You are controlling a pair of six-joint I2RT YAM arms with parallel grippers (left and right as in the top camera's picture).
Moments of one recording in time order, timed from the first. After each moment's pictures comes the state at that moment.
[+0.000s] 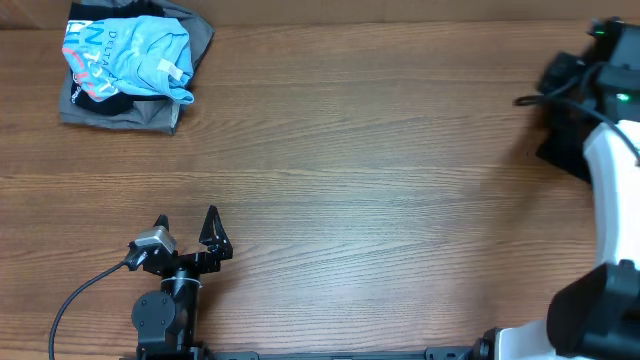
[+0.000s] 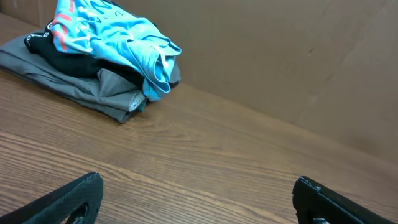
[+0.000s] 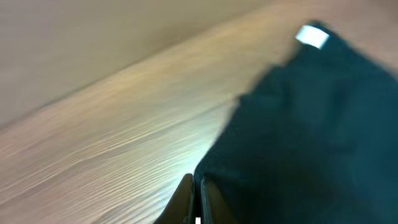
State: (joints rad) left arm 0.05 0.02 0.01 -0.08 0.02 -0.39; right arm -0.19 1.66 1.52 -0.61 0.00 0.26
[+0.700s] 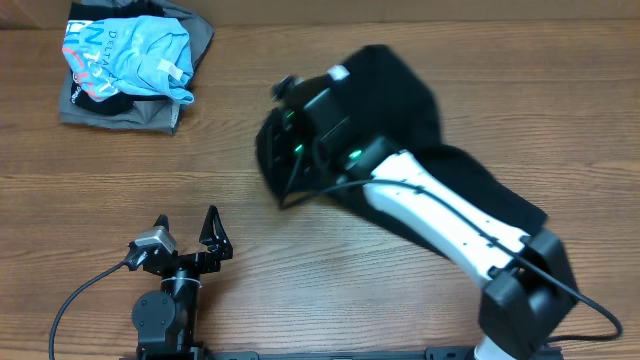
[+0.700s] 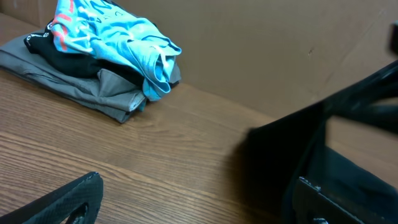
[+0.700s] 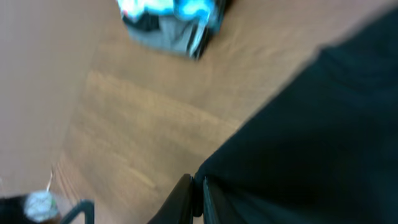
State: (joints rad) left arm 0.05 0.02 0.01 -0.08 0.02 -0.39; right arm 0.76 1.84 1.52 -0.39 -0.24 0.65
